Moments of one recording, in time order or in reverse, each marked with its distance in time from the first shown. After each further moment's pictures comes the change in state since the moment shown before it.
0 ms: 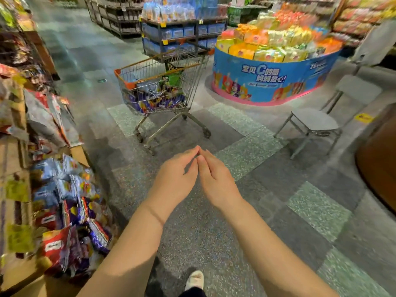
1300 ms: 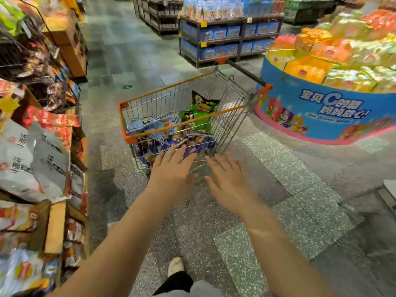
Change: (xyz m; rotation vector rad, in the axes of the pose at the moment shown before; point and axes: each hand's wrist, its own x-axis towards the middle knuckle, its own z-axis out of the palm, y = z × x) left_hand 0.674 -0.215 -0.029 0.886 -0.170 -0.159; right_hand 0.707 0.172 0.011 -0.688 -0.385 -0.126
